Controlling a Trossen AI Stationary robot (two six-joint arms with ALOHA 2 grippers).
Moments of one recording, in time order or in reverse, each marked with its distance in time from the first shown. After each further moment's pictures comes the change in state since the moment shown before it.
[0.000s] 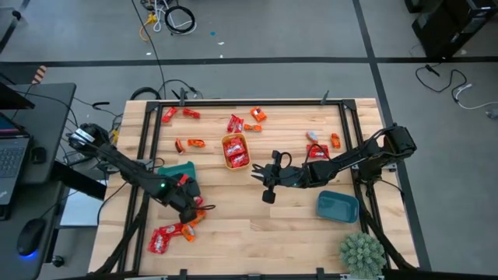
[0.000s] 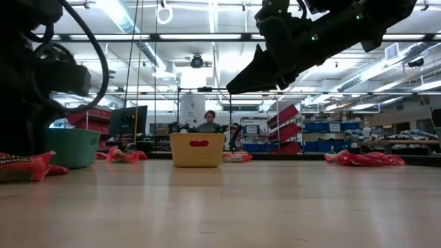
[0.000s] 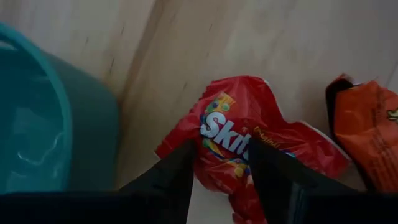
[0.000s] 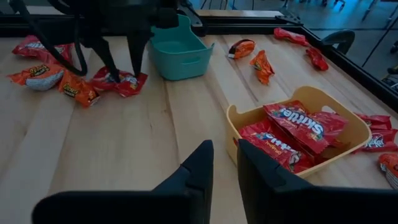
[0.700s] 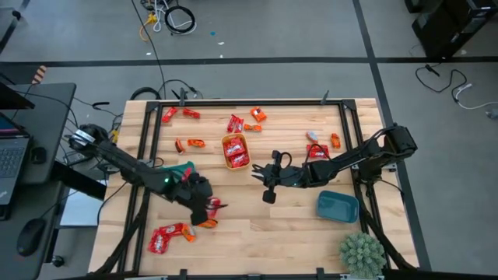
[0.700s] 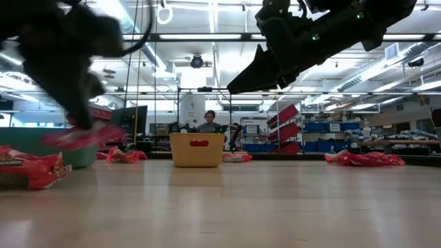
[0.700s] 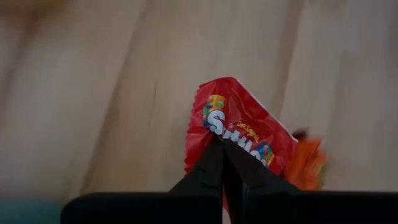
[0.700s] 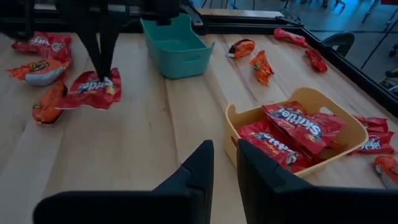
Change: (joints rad) left arm 0.090 0.003 0.157 0.122 -0.010 0.198; right arm 0.000 -0.012 0.000 -0.016 0.000 -0.020
